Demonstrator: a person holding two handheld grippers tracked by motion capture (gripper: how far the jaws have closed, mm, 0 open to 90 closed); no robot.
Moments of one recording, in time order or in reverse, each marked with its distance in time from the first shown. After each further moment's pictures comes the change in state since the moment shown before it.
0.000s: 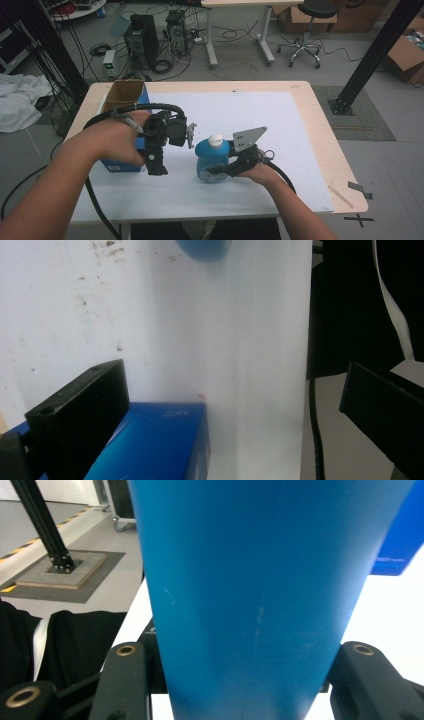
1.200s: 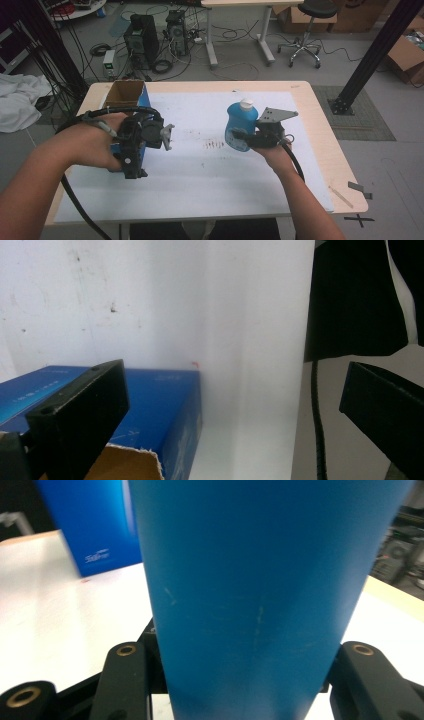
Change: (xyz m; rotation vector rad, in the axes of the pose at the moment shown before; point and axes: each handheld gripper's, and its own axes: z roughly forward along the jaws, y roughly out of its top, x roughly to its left) left arm -0.011 -0.042 -0.006 0.017 0.025 -0.043; right arm -0.028 0.000 -0.076 0.022 -0.517 0.203
